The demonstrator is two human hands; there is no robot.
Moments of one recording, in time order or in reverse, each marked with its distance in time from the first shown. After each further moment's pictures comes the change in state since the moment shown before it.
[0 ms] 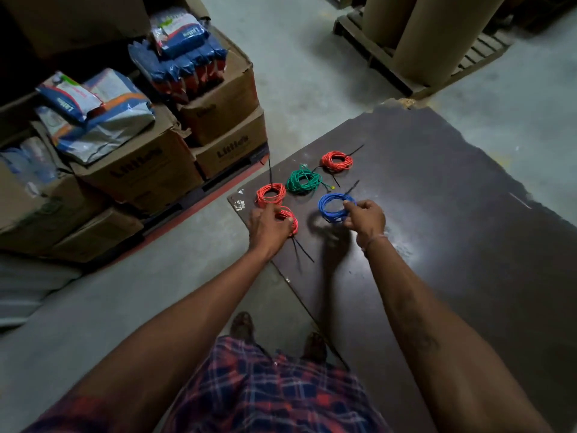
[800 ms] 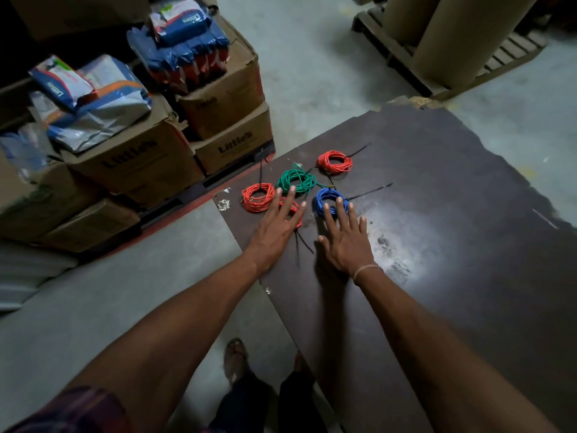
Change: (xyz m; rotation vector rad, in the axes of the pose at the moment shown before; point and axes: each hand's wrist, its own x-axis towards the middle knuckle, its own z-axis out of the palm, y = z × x) left_hand 0.043 -0.005 0.067 0.766 -0.050 0.605; right_hand 0.035 0.054 -0.013 -1.361 -0.325 -0.779
